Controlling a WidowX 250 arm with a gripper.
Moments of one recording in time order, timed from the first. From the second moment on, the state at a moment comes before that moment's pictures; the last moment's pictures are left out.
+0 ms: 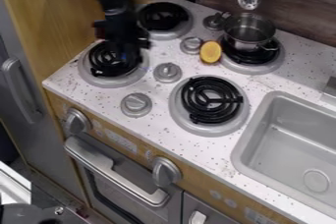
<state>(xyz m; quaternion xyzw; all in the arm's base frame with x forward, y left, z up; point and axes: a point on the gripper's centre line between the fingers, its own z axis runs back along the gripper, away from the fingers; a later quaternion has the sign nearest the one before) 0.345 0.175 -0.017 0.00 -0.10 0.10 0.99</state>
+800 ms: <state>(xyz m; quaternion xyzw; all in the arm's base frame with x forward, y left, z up) 0.327 0.199 -0.035 0.04 -0.06 0.06 1.00</state>
